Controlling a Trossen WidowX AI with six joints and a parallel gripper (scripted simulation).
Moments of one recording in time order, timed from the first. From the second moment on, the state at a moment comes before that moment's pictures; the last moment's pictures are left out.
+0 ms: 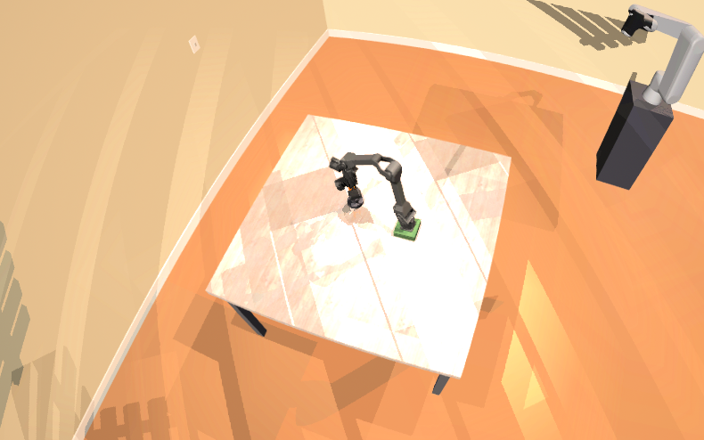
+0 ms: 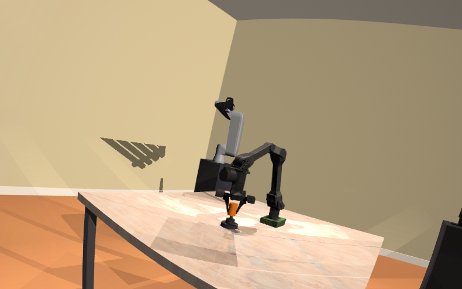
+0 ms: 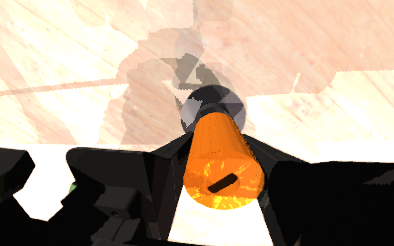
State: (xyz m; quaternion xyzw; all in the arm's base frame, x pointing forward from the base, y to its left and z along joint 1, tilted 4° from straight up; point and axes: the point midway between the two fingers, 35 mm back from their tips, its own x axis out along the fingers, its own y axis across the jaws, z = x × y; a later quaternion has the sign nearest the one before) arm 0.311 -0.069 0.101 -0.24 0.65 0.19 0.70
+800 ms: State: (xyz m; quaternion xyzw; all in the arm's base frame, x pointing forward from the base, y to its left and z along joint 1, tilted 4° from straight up) arm 0.307 -0.068 0.100 -0.28 0.64 0.23 0.68
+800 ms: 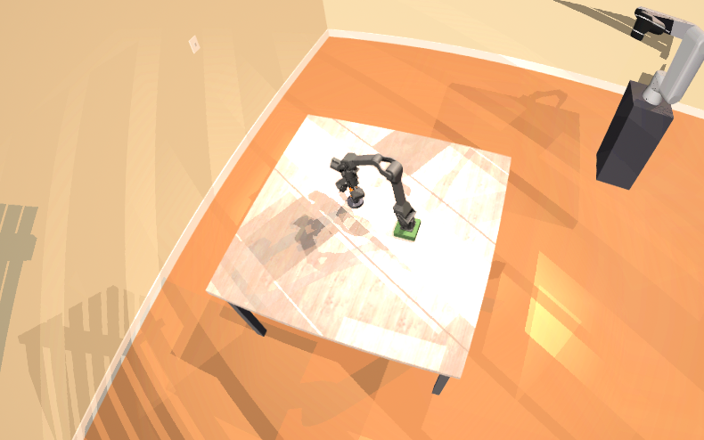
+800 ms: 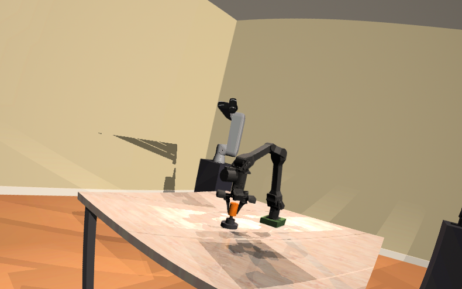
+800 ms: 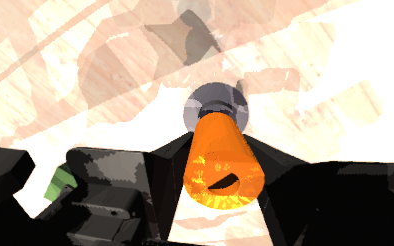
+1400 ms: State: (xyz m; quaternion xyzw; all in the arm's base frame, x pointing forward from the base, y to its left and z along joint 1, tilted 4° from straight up) arm 0.313 -0.069 0.098 -0.32 0.62 0.27 0.66
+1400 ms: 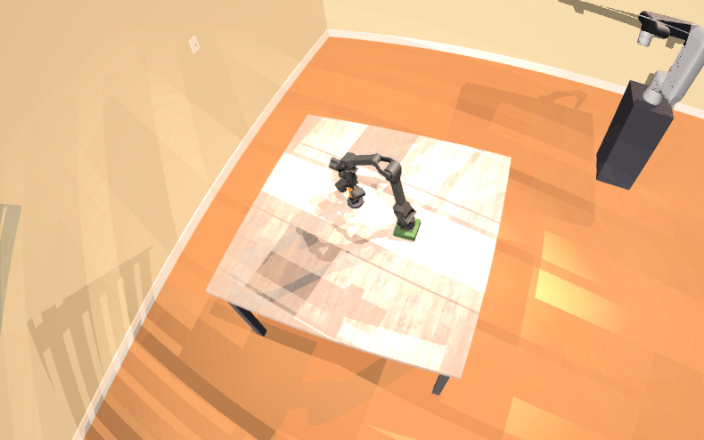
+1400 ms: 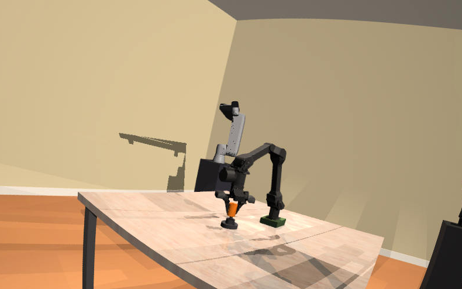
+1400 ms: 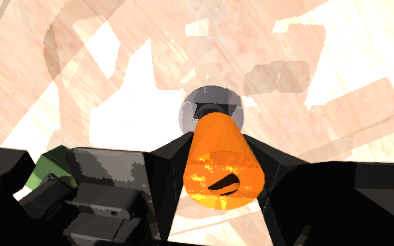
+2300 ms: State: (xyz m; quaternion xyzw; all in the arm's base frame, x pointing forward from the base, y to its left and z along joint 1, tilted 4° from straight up) arm 0.309 -0.068 0.098 -0.39 0.59 0.33 0.62
